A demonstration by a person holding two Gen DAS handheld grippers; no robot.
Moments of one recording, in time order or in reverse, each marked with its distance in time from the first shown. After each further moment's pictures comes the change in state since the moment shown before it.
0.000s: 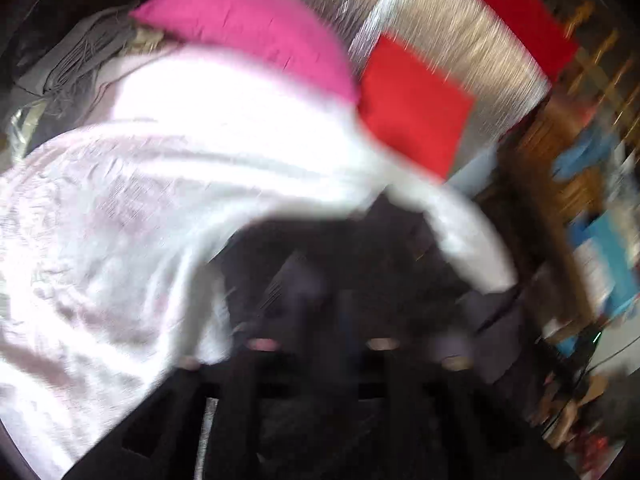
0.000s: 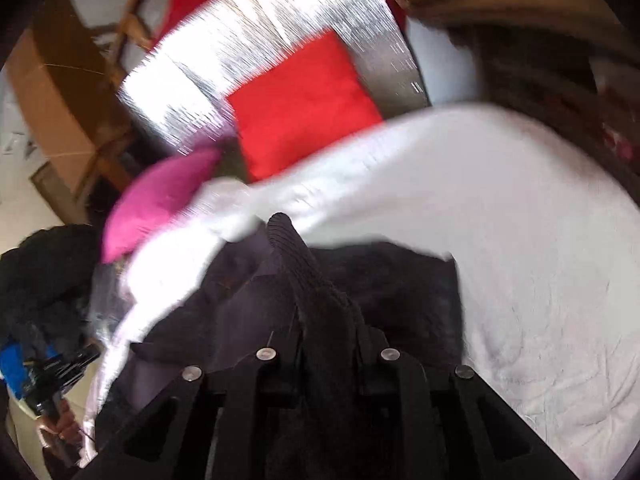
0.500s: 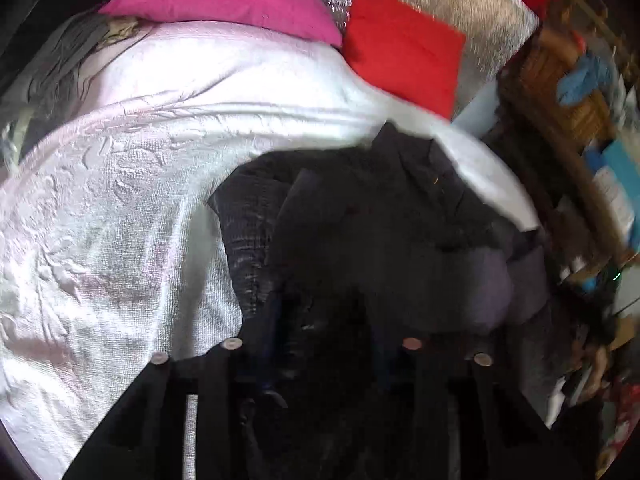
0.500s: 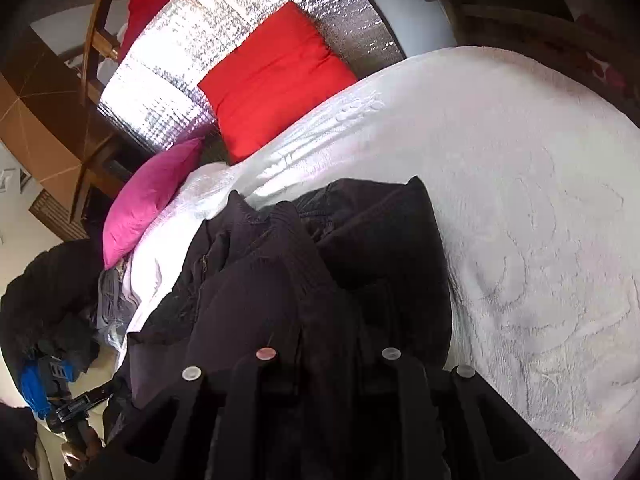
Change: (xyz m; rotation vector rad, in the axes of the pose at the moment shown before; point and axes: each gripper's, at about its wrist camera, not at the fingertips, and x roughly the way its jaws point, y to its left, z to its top) left arm 0.012 -0.013 -0.030 0.093 0.054 -0.037; right arm 0.014 -0.035 -0.026 0.128 0.046 0.064
